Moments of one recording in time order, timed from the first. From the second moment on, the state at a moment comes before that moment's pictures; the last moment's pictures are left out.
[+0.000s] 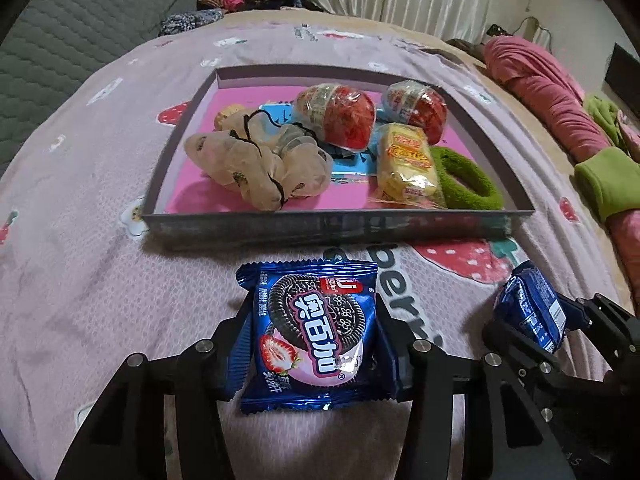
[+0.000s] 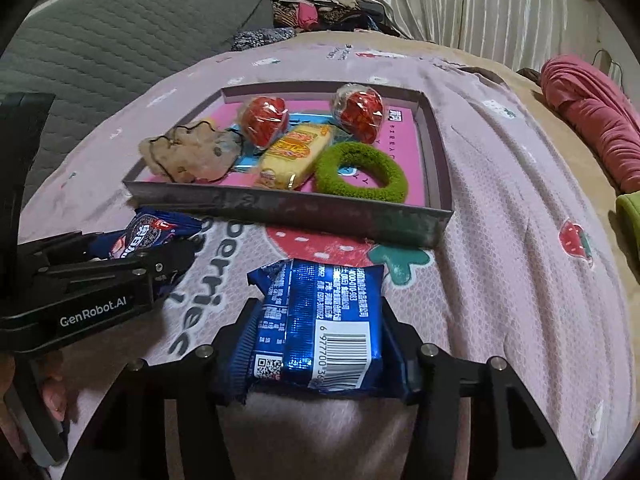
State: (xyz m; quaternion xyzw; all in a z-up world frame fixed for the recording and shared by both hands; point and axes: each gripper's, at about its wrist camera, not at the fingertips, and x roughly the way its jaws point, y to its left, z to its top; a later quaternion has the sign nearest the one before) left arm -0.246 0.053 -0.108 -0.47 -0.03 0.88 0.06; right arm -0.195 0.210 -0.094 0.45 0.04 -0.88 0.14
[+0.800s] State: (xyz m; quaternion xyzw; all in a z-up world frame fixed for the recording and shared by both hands) left arm -0.138 0.025 -0.009 -0.40 -0.03 0.91 0.07; right arm -0.104 0.205 0.007 0.37 0.03 -0.92 0.15
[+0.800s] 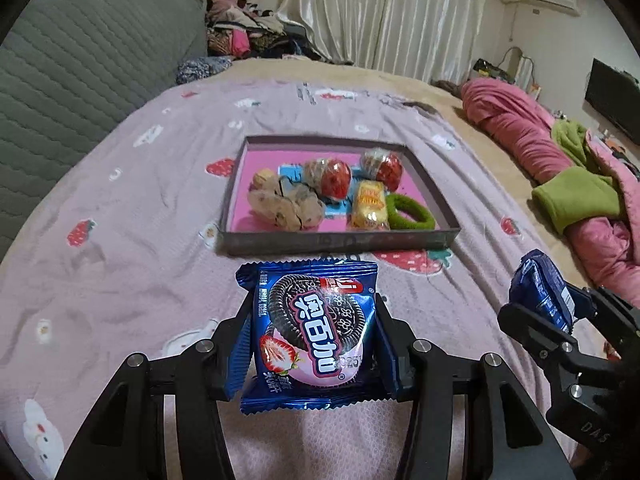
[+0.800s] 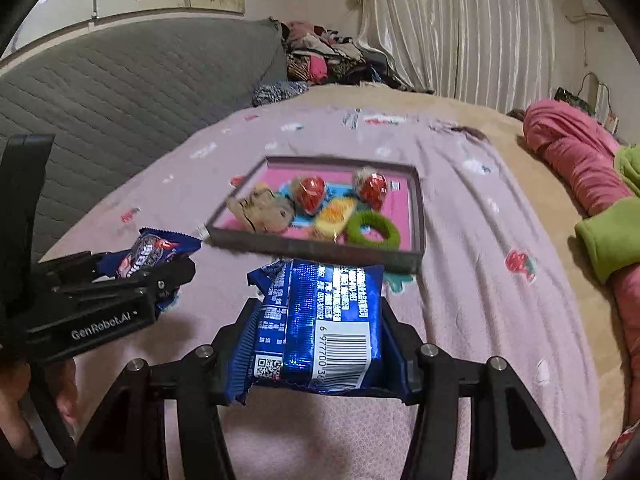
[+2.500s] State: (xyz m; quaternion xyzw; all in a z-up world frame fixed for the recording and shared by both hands) left arm -0.329 0.030 0.042 -0.34 0.01 0.94 0.06; right arm -0.275 0.198 0.073 0.30 0.05 -0.94 0.12
